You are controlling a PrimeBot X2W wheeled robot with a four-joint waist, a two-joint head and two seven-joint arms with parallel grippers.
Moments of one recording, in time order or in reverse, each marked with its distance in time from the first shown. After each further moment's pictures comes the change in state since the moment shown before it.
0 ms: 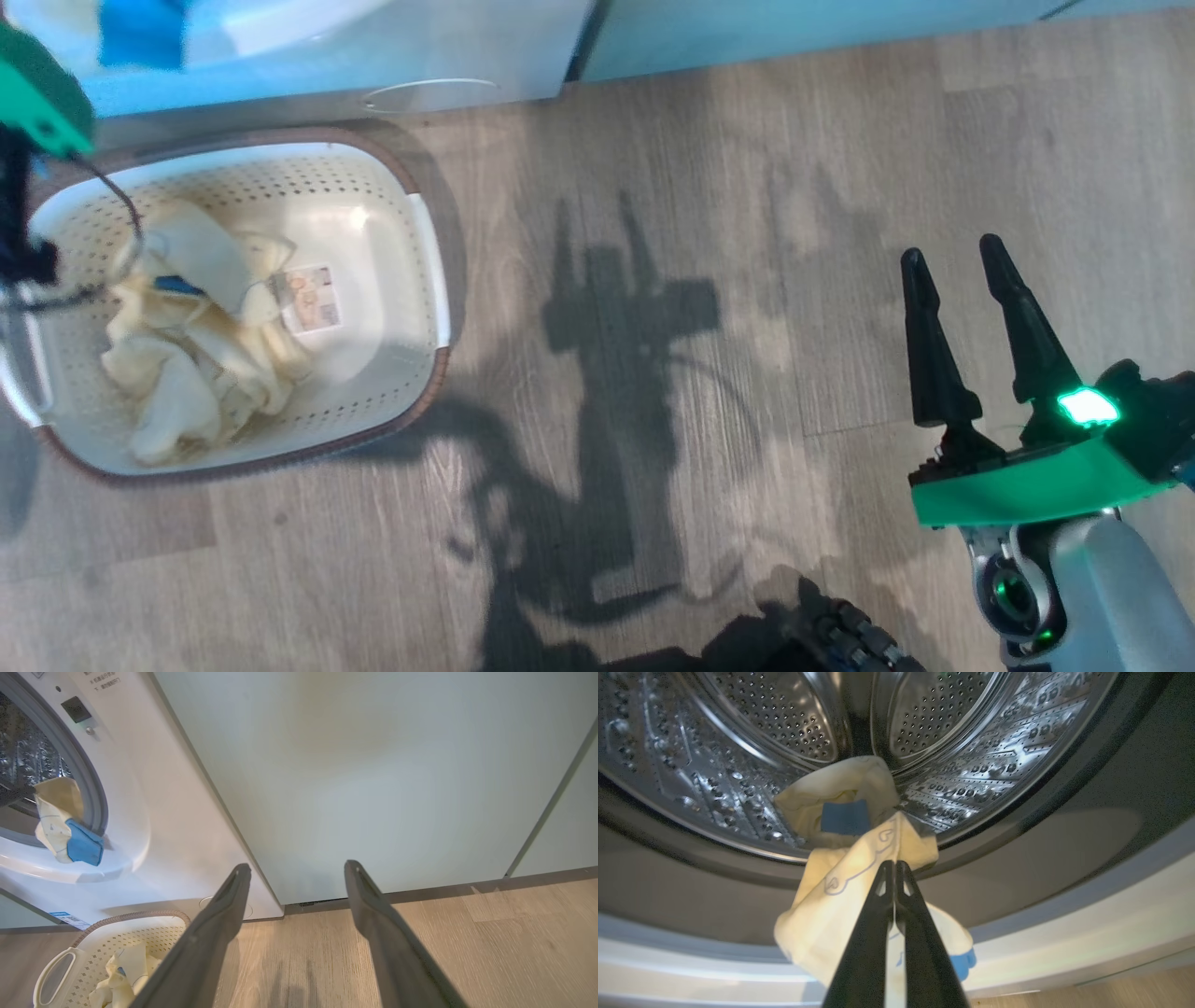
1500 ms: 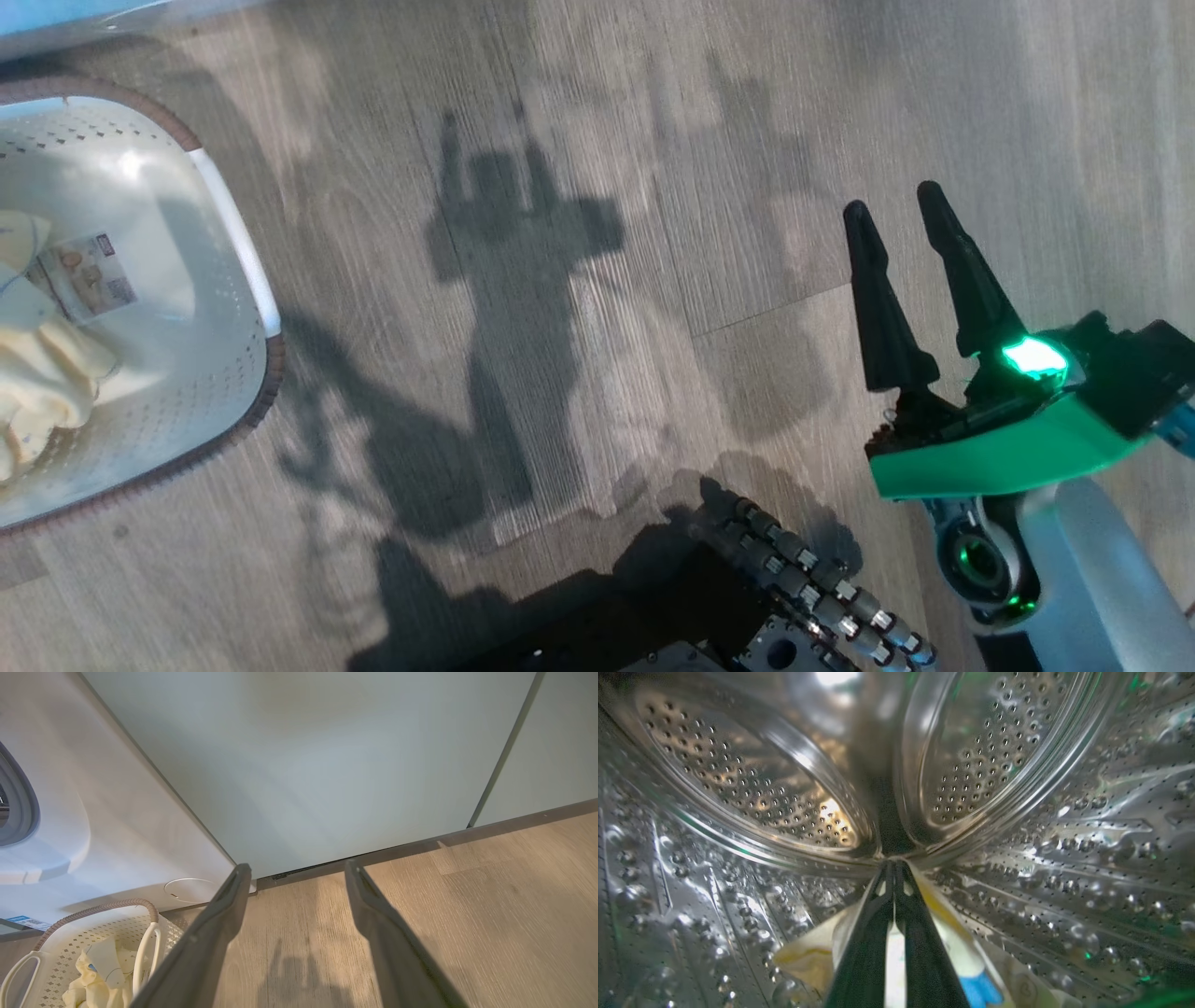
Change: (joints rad) left arm -0.840 0.188 -0.192 0.507 0.252 -0.202 0.011; right arm -0.092 0.003 0.116 -0.025 0.138 0.000 0.000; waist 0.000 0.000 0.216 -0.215
